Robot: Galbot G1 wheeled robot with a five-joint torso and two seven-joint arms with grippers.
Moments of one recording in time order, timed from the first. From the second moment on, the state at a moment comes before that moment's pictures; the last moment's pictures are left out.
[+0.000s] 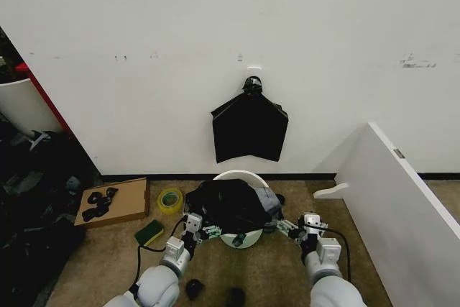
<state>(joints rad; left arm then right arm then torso) 1.21 -0.99 0.10 -1.69 -0.43 -0.10 -0.21 -1.50 1.11 0.18 2.07 0.51 -0.22 0.53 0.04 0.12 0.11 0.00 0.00</state>
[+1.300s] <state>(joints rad) 1.50 -0.87 -0.12 -2.11 -0.46 -0.19 -0.18 -1.05 0.80 0.31 1.82 1.00 -0.52 0.12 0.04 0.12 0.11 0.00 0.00</state>
